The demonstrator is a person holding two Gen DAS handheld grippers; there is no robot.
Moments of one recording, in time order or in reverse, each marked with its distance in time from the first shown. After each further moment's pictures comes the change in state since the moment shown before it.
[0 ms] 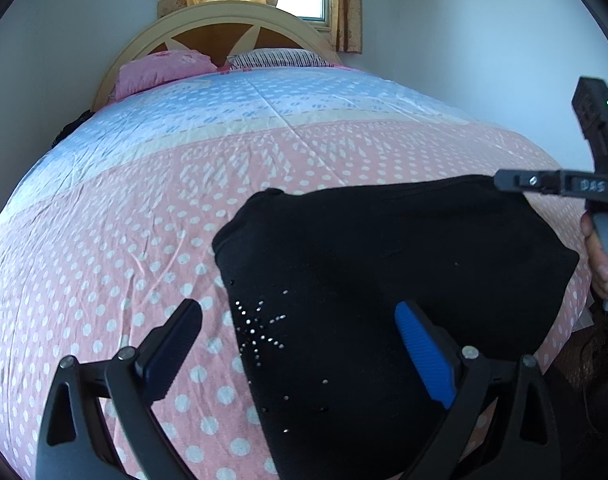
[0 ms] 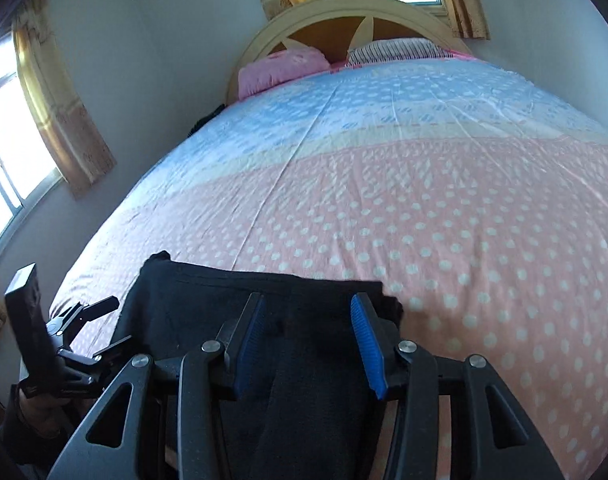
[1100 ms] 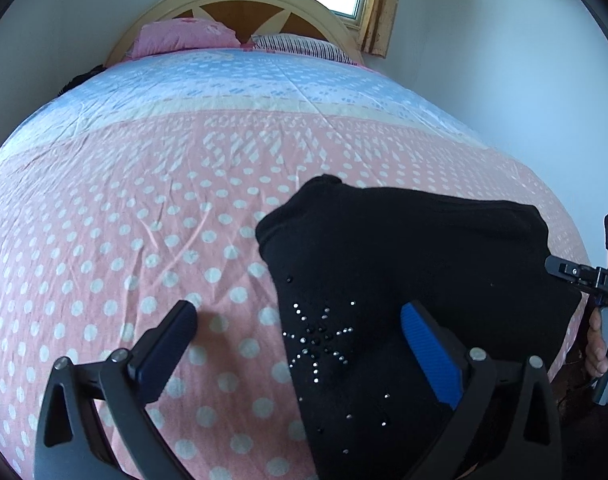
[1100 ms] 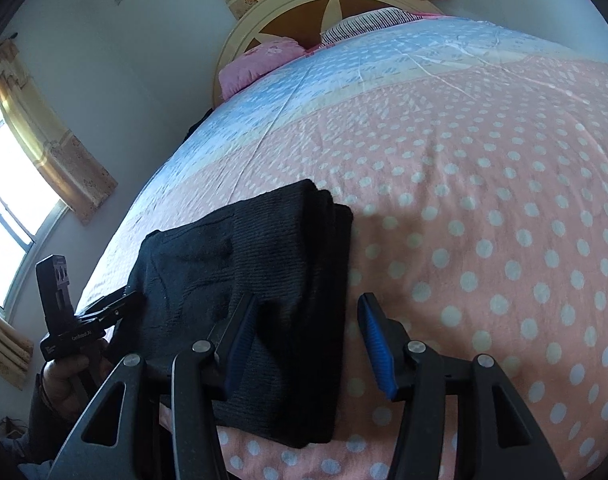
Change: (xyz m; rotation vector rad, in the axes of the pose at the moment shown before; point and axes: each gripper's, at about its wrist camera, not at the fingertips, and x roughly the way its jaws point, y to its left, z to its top) left arm 0.021 0.039 -0.002 -0.155 0.037 -0.063; right arm -0.001 -0.041 -0.052 0.178 0.052 0.079
